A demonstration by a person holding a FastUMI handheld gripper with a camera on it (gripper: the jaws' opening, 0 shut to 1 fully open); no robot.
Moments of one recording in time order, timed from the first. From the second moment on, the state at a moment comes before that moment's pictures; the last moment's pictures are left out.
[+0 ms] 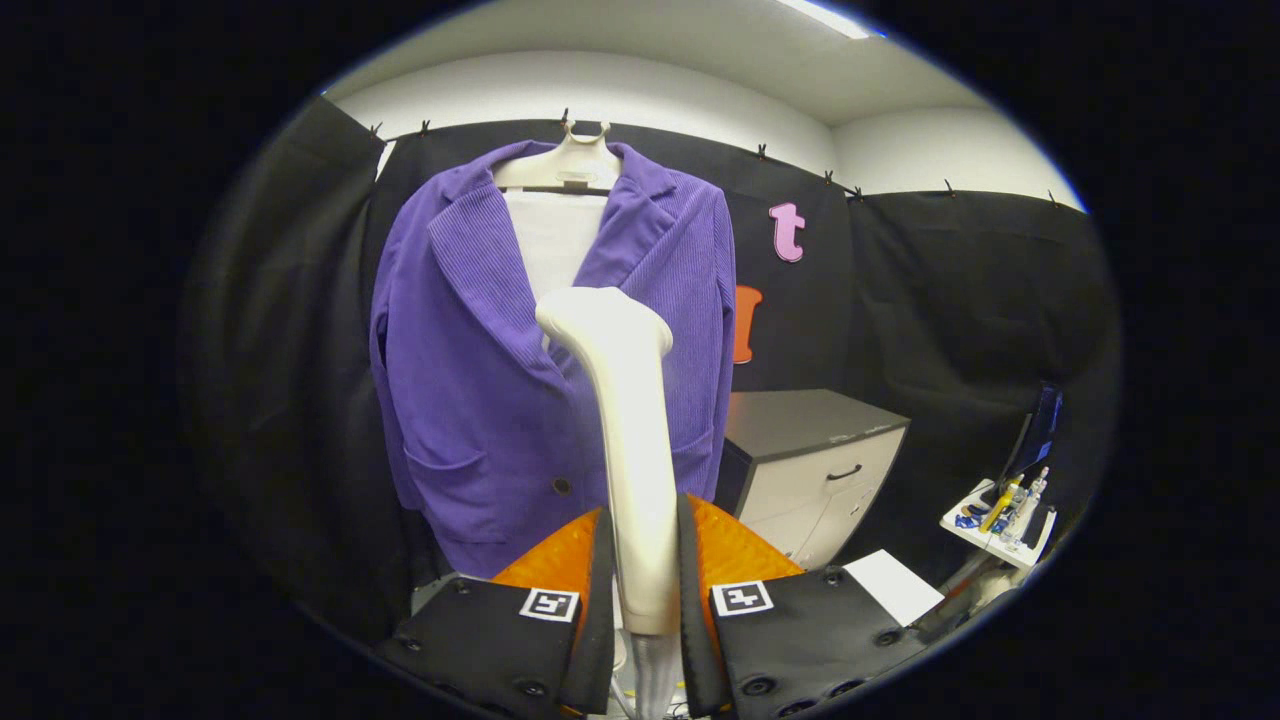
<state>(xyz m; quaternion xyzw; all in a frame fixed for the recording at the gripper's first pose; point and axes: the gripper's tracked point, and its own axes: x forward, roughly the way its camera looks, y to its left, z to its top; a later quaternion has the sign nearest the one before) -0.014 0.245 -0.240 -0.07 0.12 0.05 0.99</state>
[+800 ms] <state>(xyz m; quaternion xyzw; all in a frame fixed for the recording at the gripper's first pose) 0.019 0.369 -0.204 -0.11 0.06 0.12 0.98</state>
